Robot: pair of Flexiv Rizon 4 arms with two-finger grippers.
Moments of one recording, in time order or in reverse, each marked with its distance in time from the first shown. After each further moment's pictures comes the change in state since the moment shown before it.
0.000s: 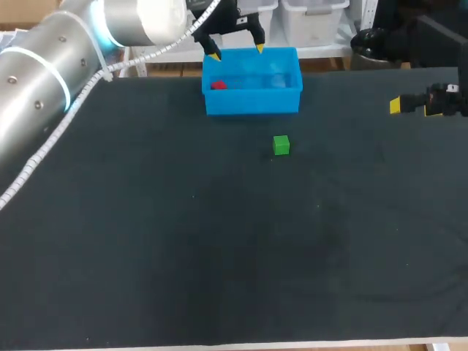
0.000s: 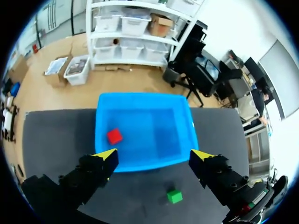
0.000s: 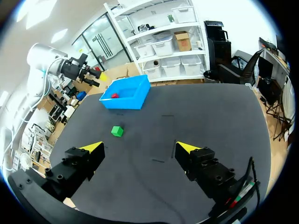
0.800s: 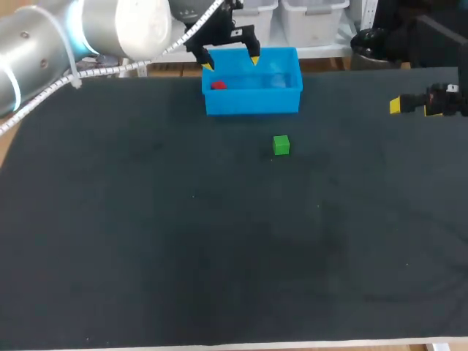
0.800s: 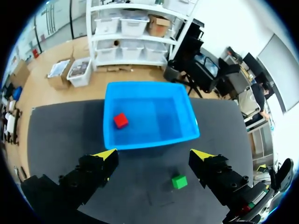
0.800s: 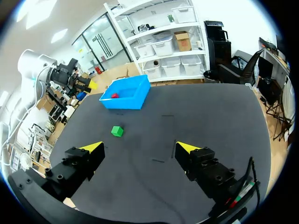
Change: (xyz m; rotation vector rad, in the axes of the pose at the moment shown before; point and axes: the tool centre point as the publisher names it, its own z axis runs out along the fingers) left arm 0.040 0.005 -0.023 -0.027 -0.023 0.033; right arm 0.000 0.000 0.000 0.000 0.000 0.000
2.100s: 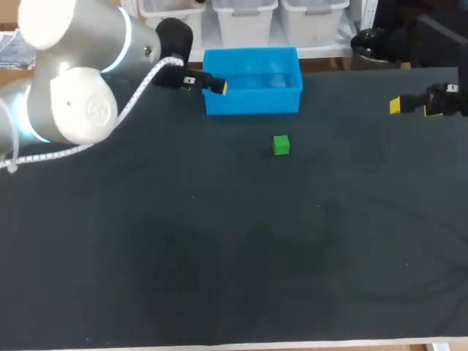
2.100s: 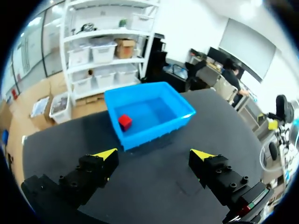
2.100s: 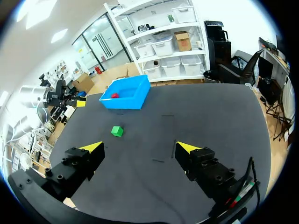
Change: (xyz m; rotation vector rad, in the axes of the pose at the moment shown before) left arm 0.054 0.056 -0.006 0.187 -0.230 0.349; right arm 0.000 0.000 0.000 0.000 0.000 0.000
